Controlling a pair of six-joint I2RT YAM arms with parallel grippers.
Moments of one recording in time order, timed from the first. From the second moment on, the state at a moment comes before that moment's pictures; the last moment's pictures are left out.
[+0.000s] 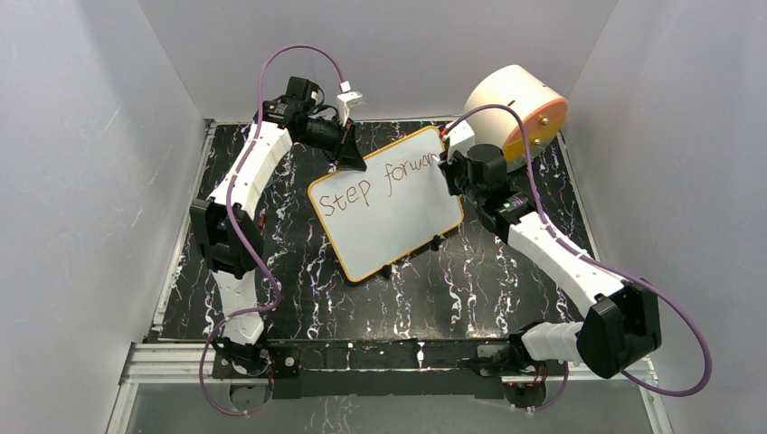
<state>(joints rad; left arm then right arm) -0.31 1.99 2.02 -1.04 0.88 0.33 0.52 1.28 1.02 -0.10 0.10 -0.14</state>
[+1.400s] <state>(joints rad) -0.31 1.99 2.02 -1.04 0.88 0.33 0.51 1.28 1.02 -0.14 0.14 -0.13</state>
